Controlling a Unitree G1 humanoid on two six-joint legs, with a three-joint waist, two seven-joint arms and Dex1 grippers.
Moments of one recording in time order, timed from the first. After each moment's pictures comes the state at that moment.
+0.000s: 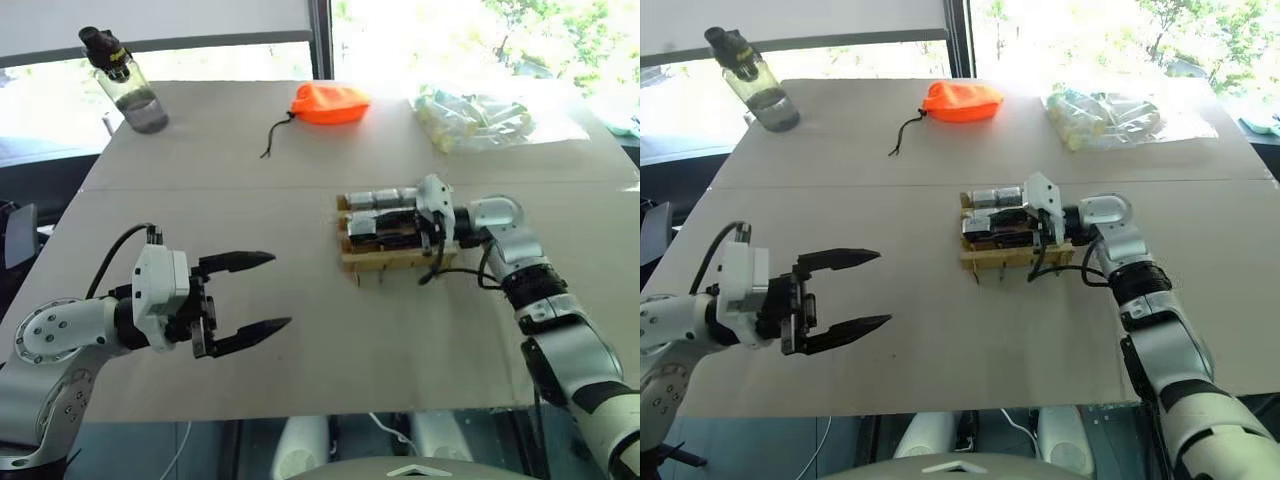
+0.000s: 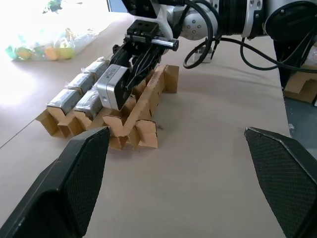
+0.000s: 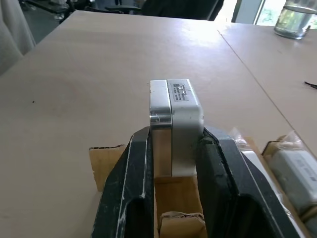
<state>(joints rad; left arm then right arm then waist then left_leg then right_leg) 0.17 0.86 0.40 -0.56 -0.71 0.32 -1.14 -0.86 -0.32 0.20 0.73 0.28 -0.19 1.44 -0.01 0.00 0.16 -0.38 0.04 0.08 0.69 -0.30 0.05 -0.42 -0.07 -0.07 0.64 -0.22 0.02</state>
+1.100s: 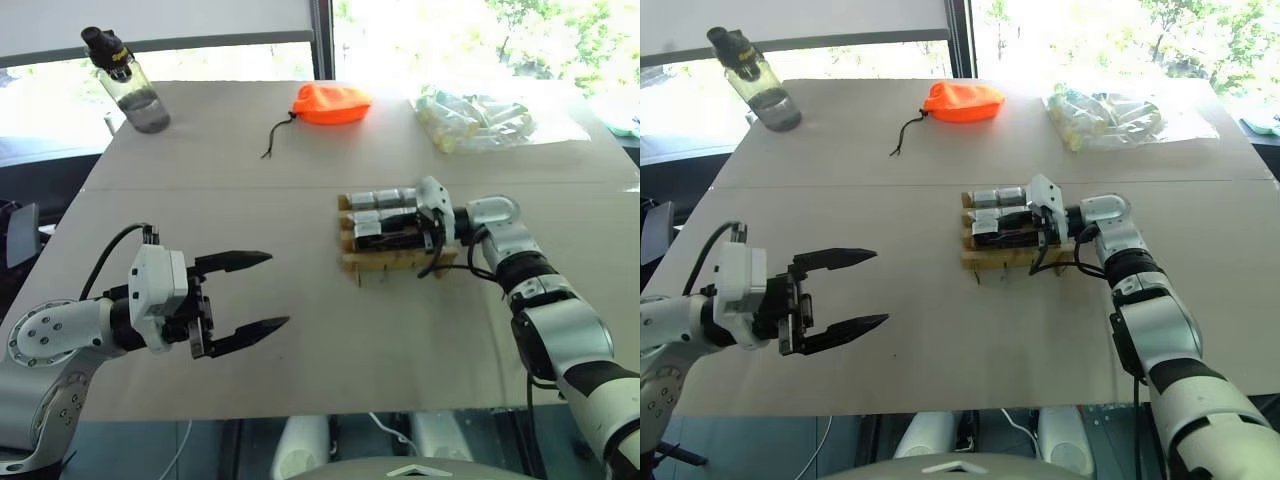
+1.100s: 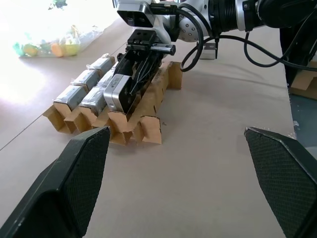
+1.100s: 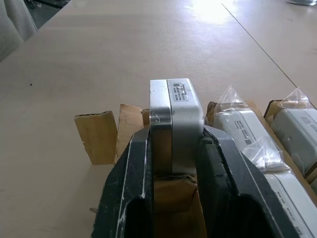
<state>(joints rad) 0.18 0.86 0.42 -0.57 -0.71 0.33 -1.11 -0.98 -0.30 0.13 1.04 0.20 -0.28 1.51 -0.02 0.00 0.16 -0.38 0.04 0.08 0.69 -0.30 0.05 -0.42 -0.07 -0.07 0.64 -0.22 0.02</state>
